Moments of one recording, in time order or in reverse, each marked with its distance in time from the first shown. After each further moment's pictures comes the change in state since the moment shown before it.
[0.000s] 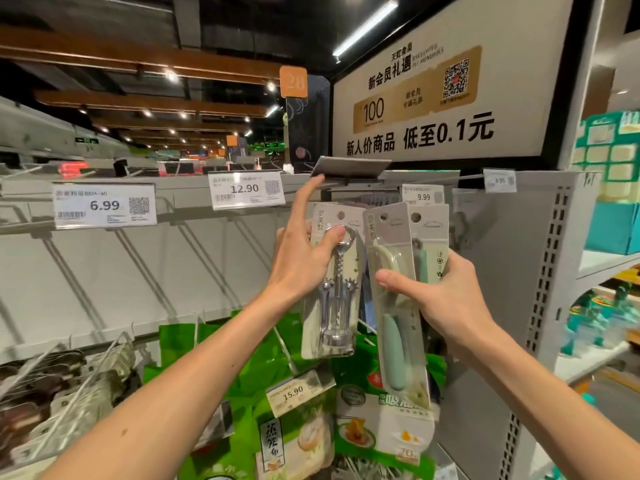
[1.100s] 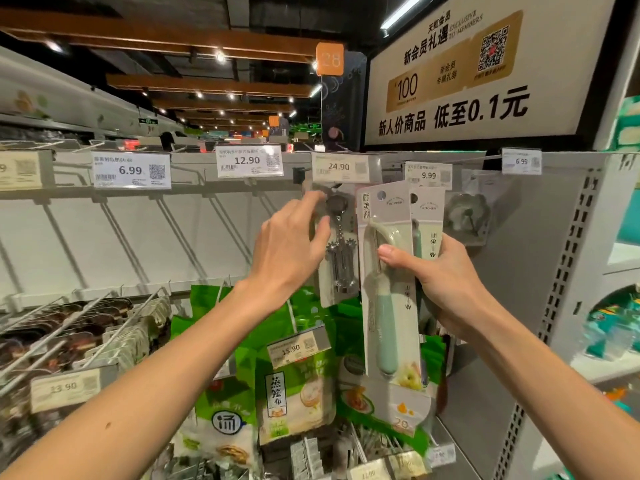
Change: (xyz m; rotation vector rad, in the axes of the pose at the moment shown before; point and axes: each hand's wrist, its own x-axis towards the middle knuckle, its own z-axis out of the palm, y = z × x) left_hand -0.039 0.020 -0.007 0.707 0.152 0.197; right_hand 0.001 0.007 -0.020 0.320 -0.221 0.125
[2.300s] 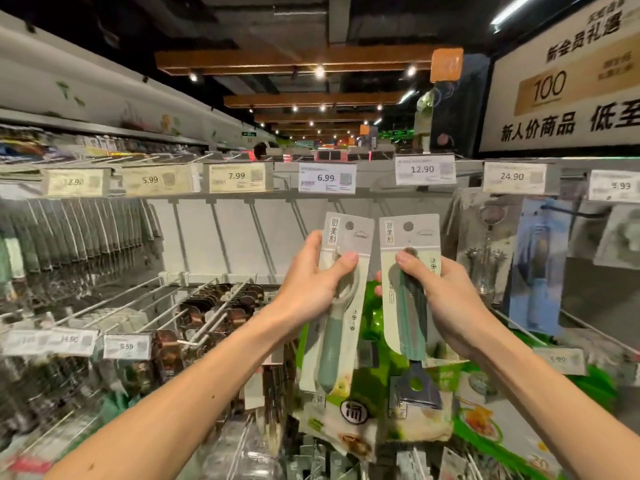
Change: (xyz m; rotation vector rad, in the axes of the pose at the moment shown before) left_hand -0.068 -0.085 -0.156 -0.722 -0.244 -0.713; right_hand -0.016 0.019 0.187 0.159 -0.207 0.147
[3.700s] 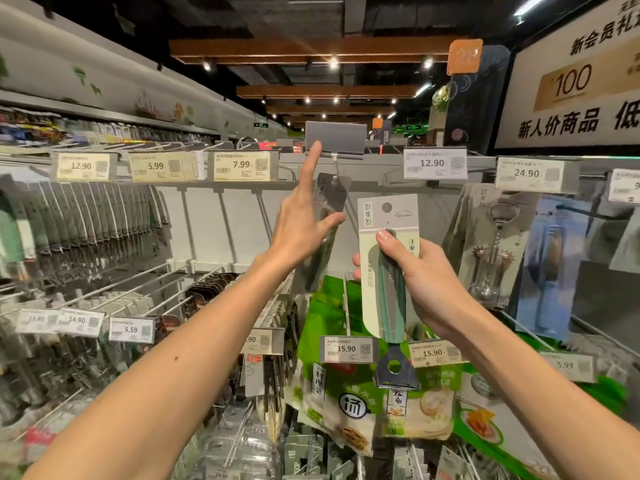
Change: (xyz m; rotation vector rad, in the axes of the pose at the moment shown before) left_hand 0.074 0.000 -0.025 0.672 0.305 0.398; right_hand 0.015 -0.005 0.019 0.021 -0.152 -0.026
